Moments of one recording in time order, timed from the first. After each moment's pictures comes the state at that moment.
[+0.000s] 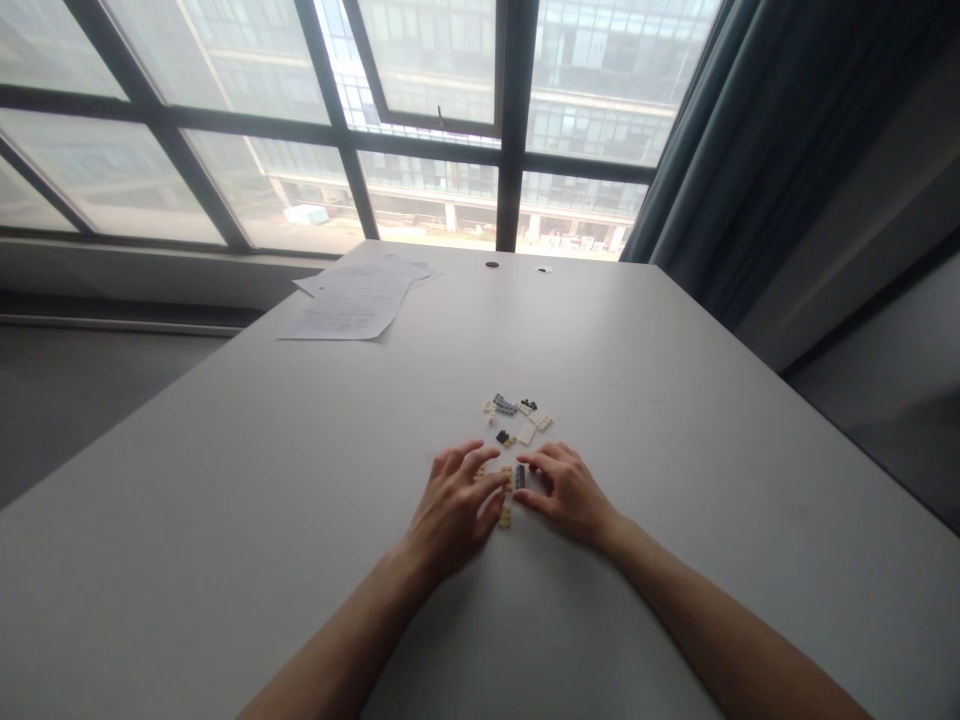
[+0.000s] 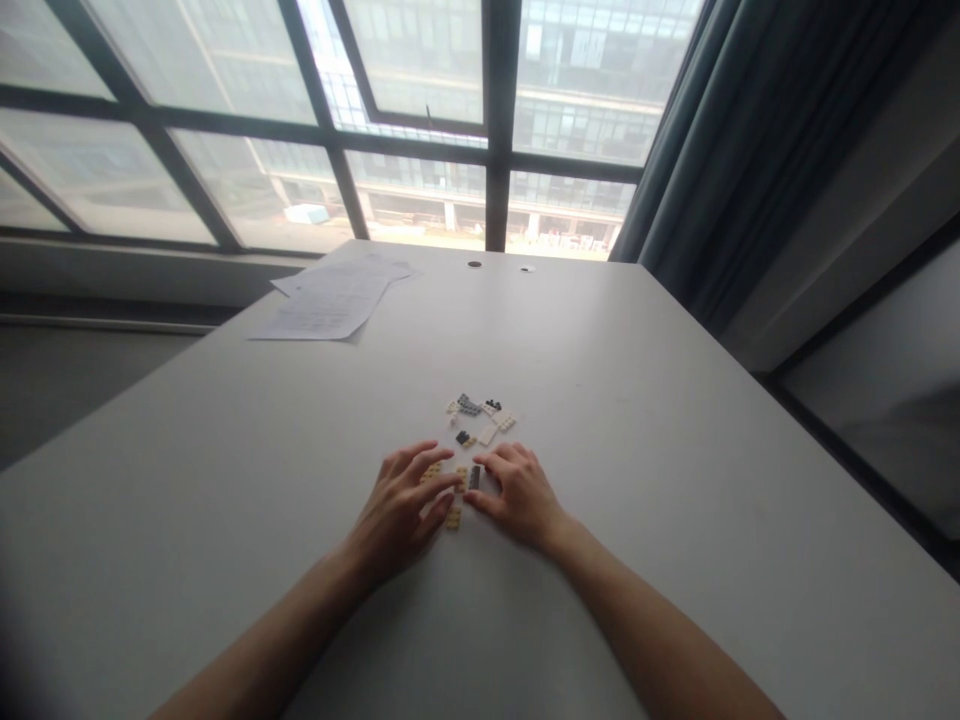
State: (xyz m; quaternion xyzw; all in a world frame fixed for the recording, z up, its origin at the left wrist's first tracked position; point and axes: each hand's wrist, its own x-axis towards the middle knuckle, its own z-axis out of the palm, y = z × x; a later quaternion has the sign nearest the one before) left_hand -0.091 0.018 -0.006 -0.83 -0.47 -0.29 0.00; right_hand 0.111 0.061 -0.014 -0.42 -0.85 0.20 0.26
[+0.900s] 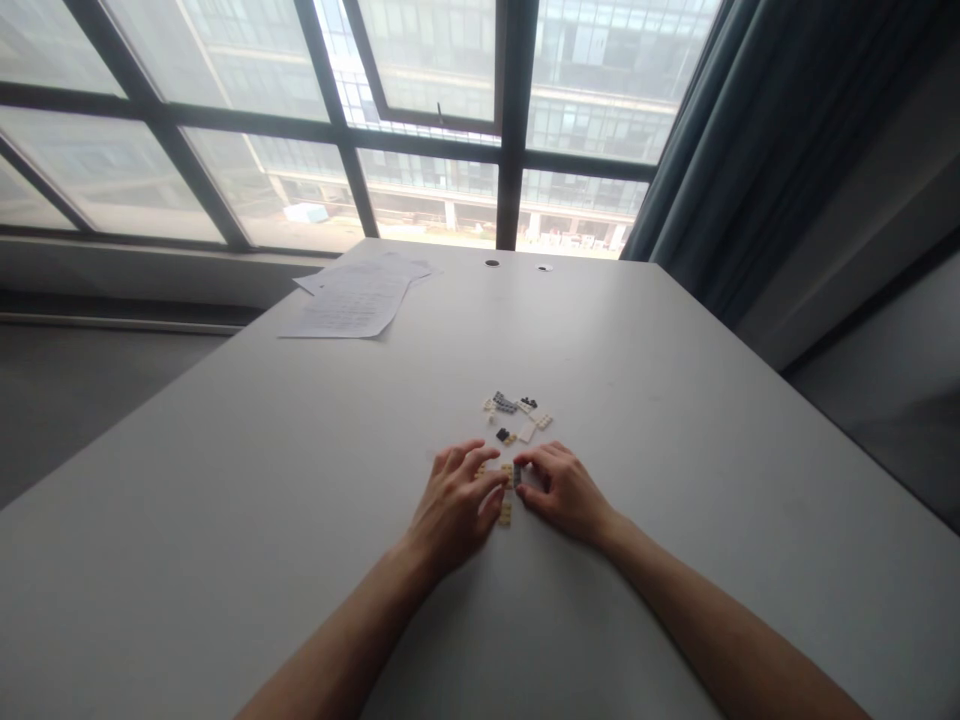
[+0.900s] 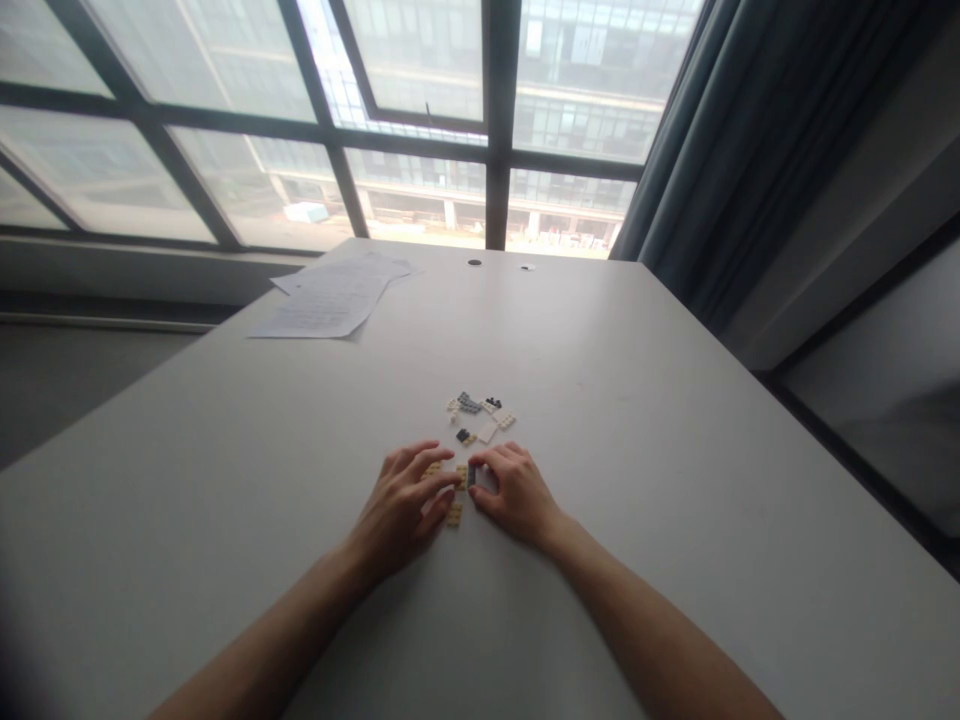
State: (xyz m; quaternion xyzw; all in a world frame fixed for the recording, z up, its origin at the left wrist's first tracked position) left_hand -0.089 0.019 -0.007 -0.83 -0.48 -0.29 -0.01; right_hand 0.106 0.059 -0.008 -0.42 -0.83 0.24 0.29
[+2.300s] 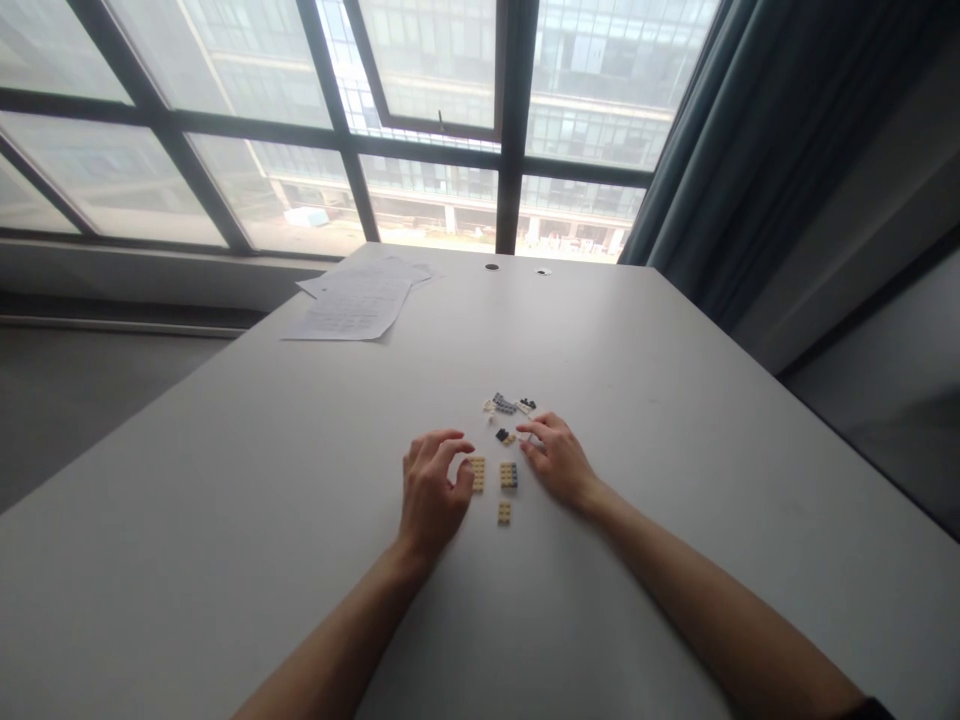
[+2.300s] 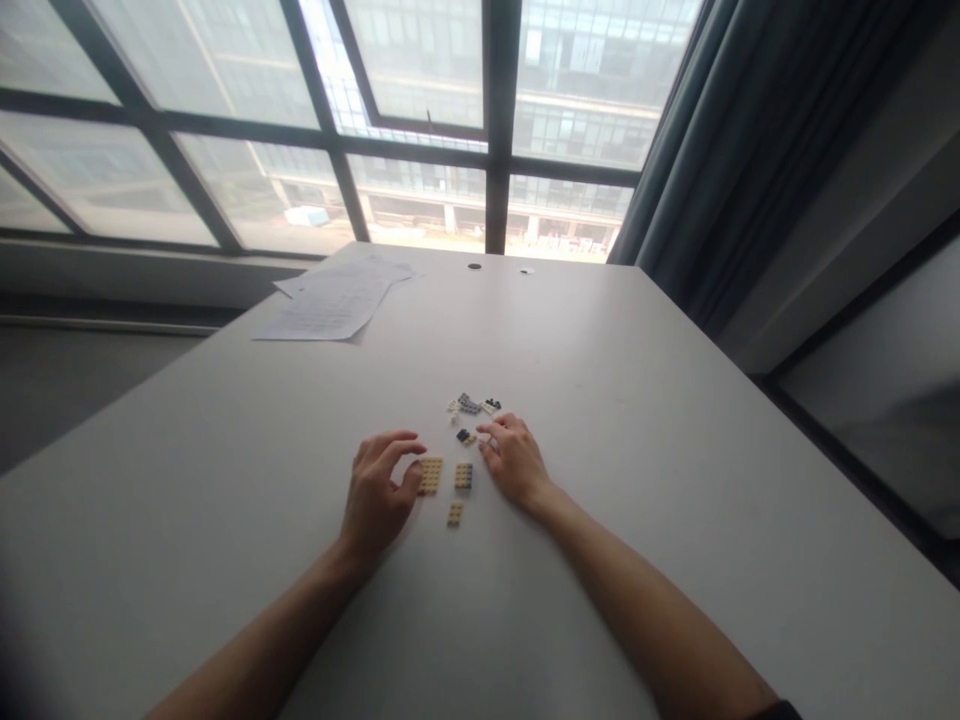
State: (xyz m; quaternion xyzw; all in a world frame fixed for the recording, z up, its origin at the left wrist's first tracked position) left_hand -0.099 0.026 -0.008 -0.68 -0.59 -0.44 0.00; right_hand 0.097 0.093 -0.016 -0.48 -0.80 0.20 0.30
